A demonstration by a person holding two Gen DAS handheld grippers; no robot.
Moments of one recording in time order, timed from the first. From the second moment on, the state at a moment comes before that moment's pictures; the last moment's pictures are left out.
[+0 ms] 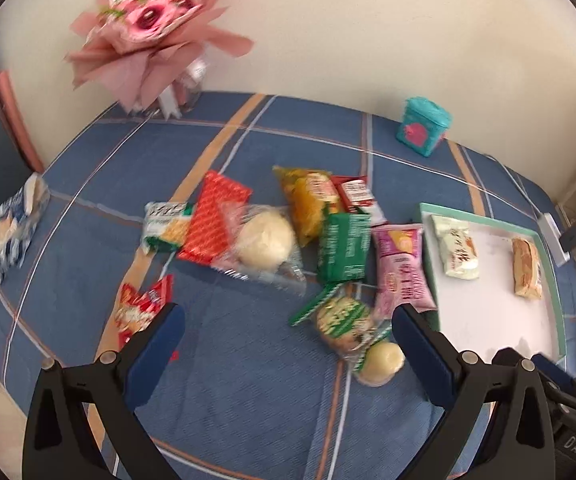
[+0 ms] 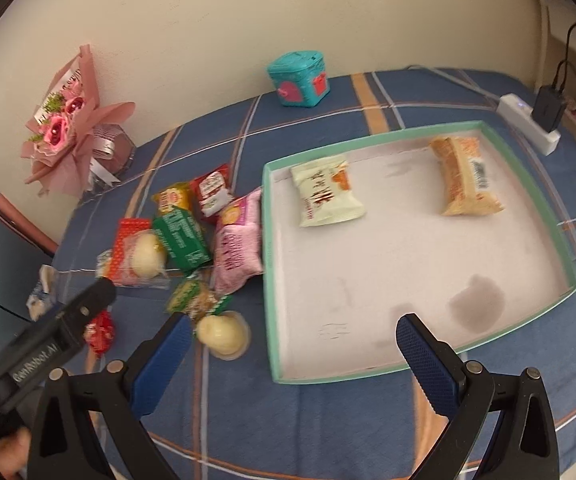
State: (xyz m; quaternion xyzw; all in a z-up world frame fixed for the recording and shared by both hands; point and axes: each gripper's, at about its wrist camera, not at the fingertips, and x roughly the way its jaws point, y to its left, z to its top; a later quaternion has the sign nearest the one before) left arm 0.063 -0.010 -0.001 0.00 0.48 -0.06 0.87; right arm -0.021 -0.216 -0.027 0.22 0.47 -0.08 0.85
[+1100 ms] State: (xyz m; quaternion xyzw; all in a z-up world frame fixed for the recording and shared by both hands) left arm 0.112 0.122 -0.087 -0.10 0.58 0.00 0.81; right arm 0.042 -0.124 -0.087 0.11 0.58 0.01 0.80
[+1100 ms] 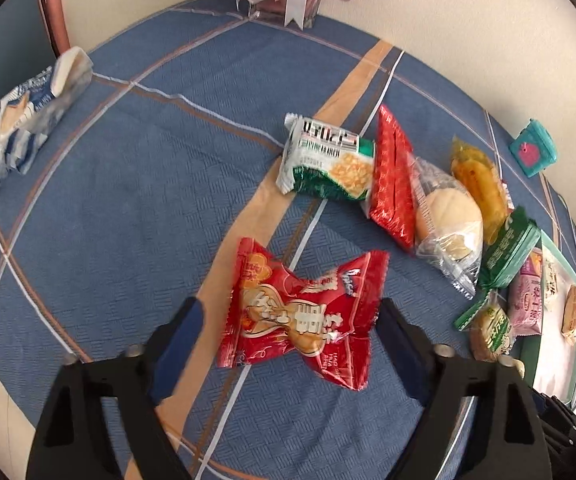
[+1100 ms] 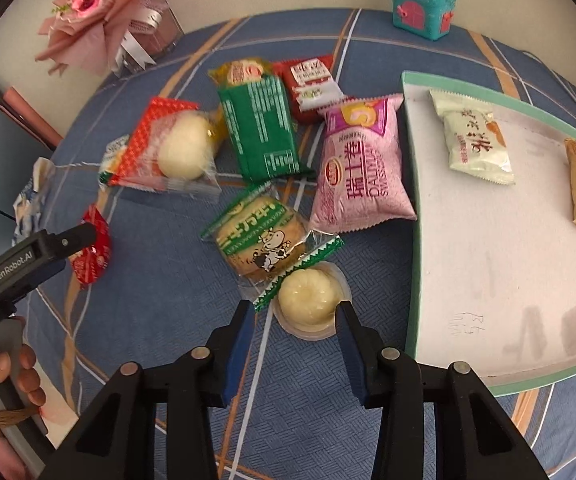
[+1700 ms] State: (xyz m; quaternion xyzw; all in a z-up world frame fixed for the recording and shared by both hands) left arm 0.113 0.109 -0.108 -0.09 0.58 0.02 0.81; right arm 0.047 -0.106 -0.107 0.07 0.60 -0.01 0.80
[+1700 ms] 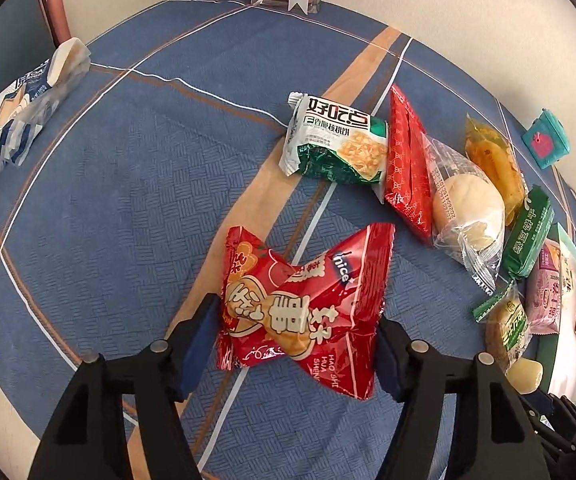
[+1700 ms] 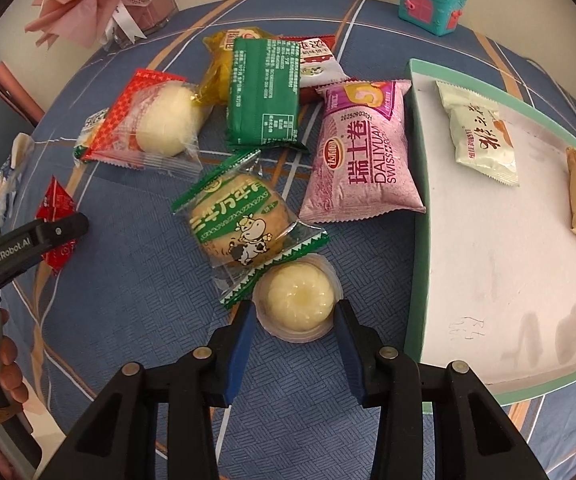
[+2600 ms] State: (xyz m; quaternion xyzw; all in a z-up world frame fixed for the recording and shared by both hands) left arm 0.091 0.083 -0.067 -0.09 0.58 0.01 0.81; right arm 0.027 -0.121 -0.088 0.11 0.58 0.02 0.81
